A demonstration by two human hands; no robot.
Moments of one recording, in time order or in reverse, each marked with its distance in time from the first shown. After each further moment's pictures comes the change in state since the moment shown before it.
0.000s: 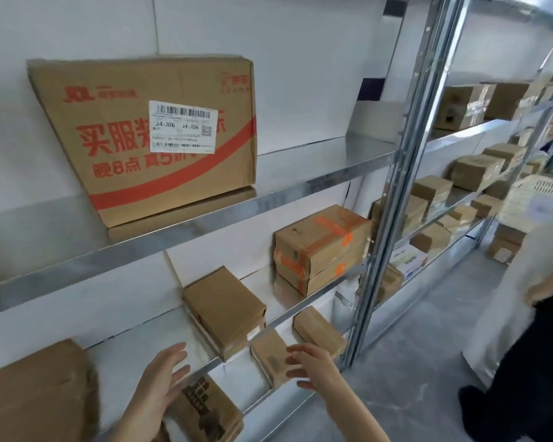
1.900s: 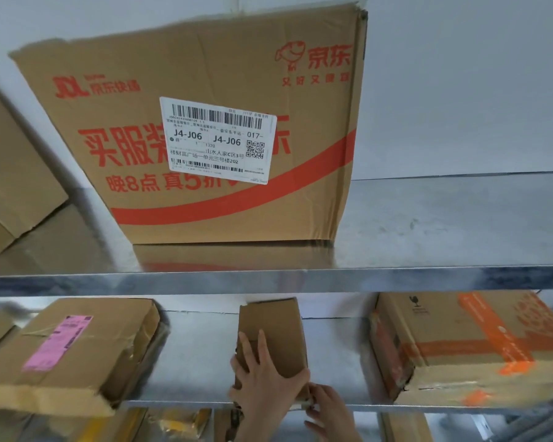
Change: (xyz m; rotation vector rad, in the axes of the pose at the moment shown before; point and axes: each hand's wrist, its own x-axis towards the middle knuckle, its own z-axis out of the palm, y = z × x) left_hand 0.097 0.022 0.184 0.914 0.550 -0.108; right_hand 0.213 -0.040 0.025 -0.194 -0.418 0.141
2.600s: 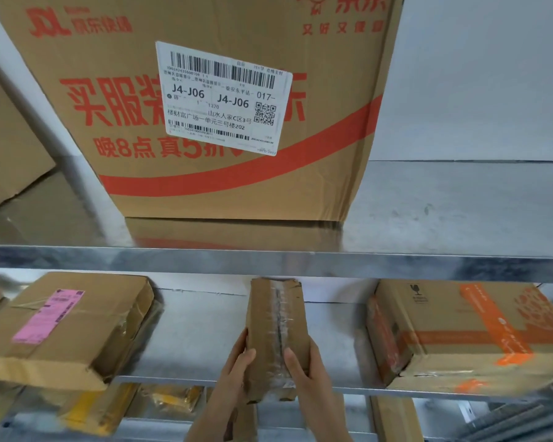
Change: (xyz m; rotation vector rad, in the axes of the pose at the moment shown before) left_hand 0.032 -0.064 0.010 -1.134 -0.352 0.061; right_hand -0.018 -0.021 0.029 -0.146 -0.032 -0.429
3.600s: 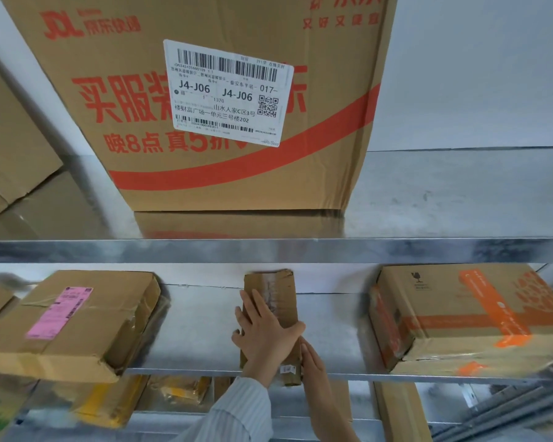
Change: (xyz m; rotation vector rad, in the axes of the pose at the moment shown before) left_hand -0.004 0.056 0.059 1.157 0.347 0.003; right_hand -0.001 0.020 0.008 0.230 -0.030 0.109
